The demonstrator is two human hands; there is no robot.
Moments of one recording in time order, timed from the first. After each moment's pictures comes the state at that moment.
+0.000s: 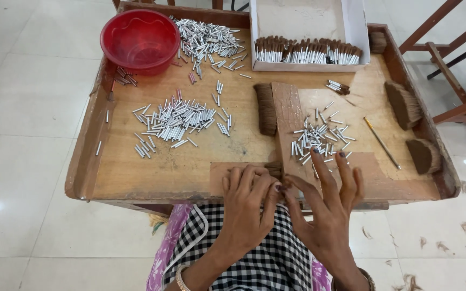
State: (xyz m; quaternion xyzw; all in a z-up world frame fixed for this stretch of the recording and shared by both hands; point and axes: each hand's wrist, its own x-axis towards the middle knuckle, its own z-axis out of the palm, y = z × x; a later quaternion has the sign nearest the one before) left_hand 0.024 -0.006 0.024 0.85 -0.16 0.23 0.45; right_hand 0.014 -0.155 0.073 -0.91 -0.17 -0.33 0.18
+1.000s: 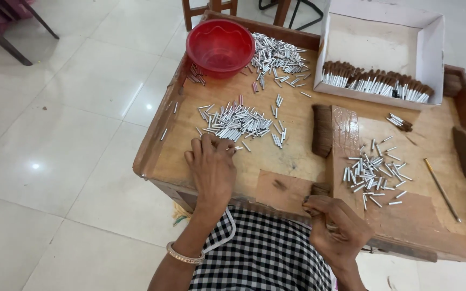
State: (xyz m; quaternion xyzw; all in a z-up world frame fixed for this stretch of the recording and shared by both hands) left_hand 0.076 0.117 0.009 0.91 0.13 0.33 0.20; right_hand 0.034 -0.121 0.035 -0.82 -0.23 -0.30 0.42
